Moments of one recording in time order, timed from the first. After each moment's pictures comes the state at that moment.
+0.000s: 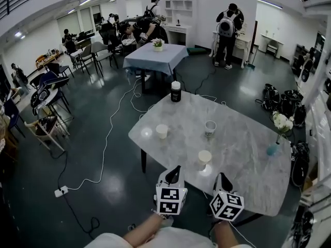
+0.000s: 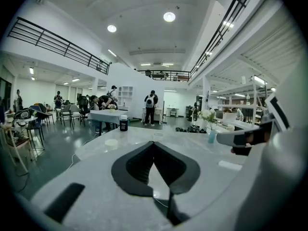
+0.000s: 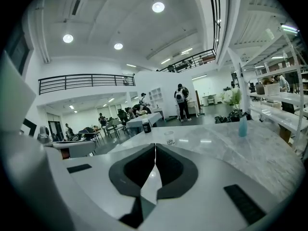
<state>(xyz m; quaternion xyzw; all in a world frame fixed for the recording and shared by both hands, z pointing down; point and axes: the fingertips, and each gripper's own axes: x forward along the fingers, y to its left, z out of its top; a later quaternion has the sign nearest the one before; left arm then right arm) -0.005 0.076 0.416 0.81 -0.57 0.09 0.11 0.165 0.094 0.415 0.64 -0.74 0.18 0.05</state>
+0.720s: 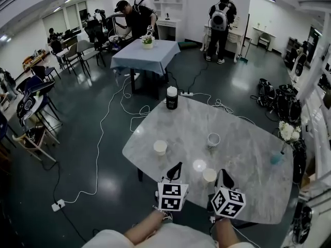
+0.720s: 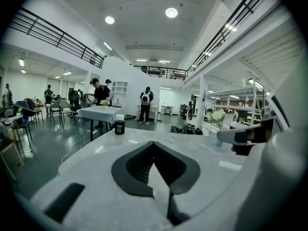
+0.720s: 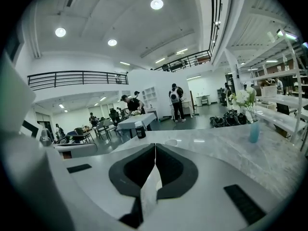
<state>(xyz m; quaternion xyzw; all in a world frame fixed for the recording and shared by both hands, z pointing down) -0.035 -0.073 0.420 0.83 -0.53 0.10 0.13 0.131 -0.039 0.408 0.68 -0.71 0.18 0.05</state>
